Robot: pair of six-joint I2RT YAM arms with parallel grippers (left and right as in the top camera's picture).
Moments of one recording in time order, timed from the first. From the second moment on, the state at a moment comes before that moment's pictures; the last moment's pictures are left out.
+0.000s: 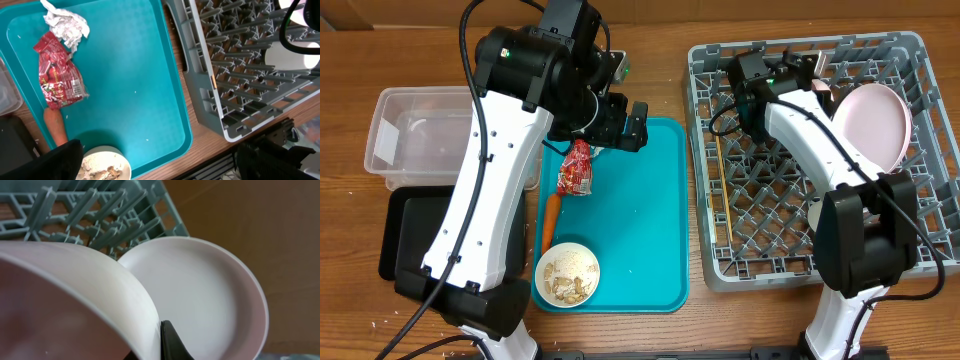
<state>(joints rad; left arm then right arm) -0.36 1.85 2.20 -1.64 0.30 -0.15 0.27 2.01 1.61 -1.04 1.15 0.51</state>
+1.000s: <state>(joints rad) -0.36 1.85 2.20 -1.63 0.30 -0.15 0.25 2.01 1.58 -0.95 1.18 0.51</state>
